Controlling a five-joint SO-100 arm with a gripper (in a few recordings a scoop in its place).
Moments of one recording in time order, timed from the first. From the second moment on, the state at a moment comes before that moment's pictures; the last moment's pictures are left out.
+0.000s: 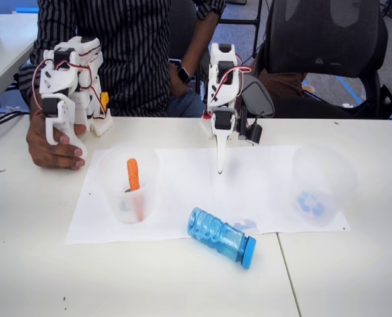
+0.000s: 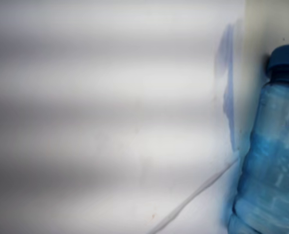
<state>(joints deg) 4.7 183.2 177.5 48.3 5.7</state>
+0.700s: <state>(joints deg) 4.7 183.2 177.5 48.5 5.1</state>
